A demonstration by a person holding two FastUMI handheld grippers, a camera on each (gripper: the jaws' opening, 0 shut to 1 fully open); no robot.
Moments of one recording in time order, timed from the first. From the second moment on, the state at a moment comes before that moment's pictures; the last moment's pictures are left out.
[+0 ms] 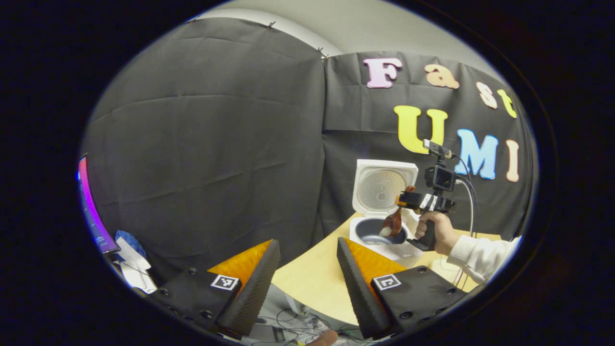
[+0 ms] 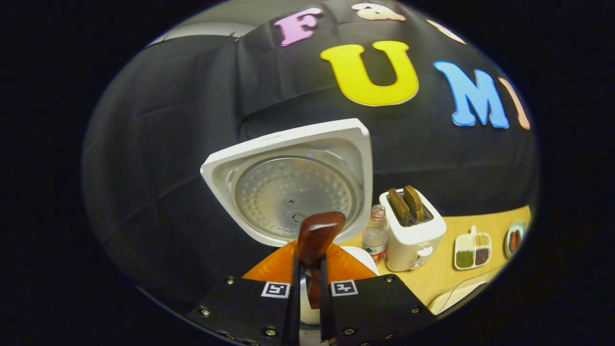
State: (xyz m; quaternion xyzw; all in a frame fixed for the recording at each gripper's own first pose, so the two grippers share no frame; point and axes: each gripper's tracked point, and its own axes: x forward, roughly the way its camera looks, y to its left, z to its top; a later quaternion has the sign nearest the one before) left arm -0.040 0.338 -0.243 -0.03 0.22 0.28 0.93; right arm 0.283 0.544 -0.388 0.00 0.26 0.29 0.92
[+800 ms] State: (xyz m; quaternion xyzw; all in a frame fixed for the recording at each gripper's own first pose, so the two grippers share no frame) left arm -0.068 0.373 -0.242 -0.05 0.18 0.29 0.94; right arm 0.246 0.549 -0.378 -0.20 0.18 0.34 0.90
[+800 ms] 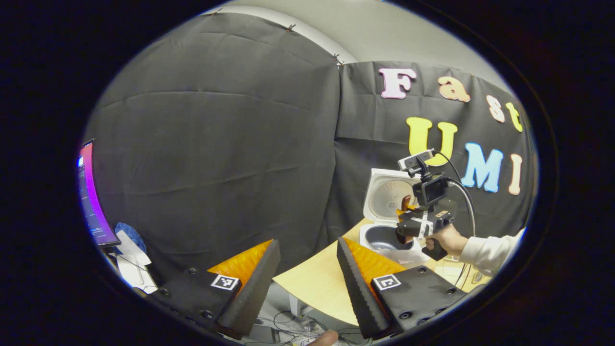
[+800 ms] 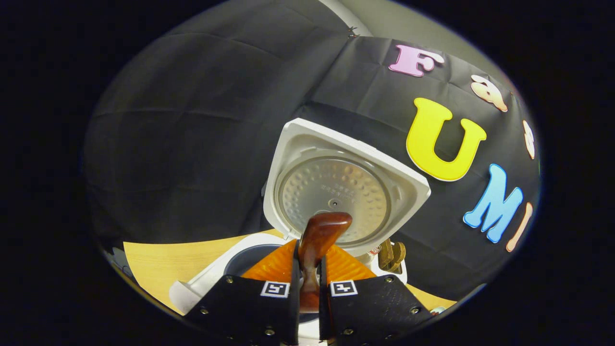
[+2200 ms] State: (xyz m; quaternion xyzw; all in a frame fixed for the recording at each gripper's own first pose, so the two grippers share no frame) left arm -0.018 0.171 -0.199 -0.03 0.17 0.16 0.97; right arm 0.252 0.004 -0.310 0.18 0.28 0.03 0.94
